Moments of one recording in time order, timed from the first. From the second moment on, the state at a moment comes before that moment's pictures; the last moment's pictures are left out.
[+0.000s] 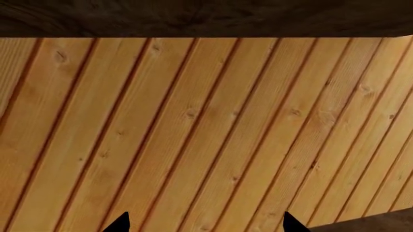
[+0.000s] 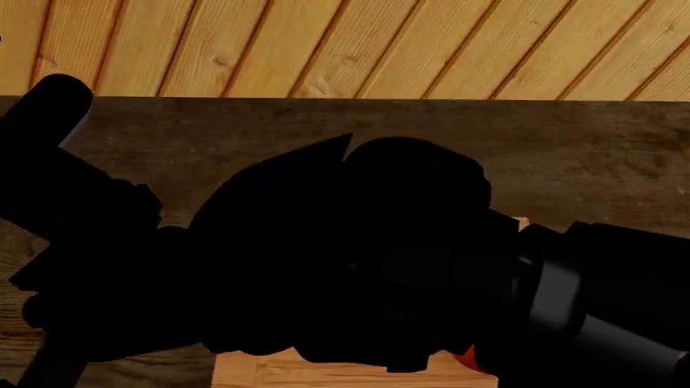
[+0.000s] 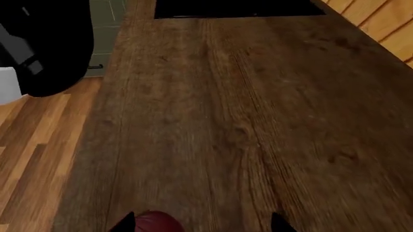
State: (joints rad) left arm -1.39 -0.80 0.45 0.16 -1.39 -0.88 -0.49; right arm 1.65 0.28 -1.29 -0.04 1.57 0.74 -0.14
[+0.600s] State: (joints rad) left arm -1.38 -0.81 0.44 0.15 -1.37 -0.86 -0.48; right arm 1.62 0.20 -1.31 -0.03 1.62 0.76 -0.19
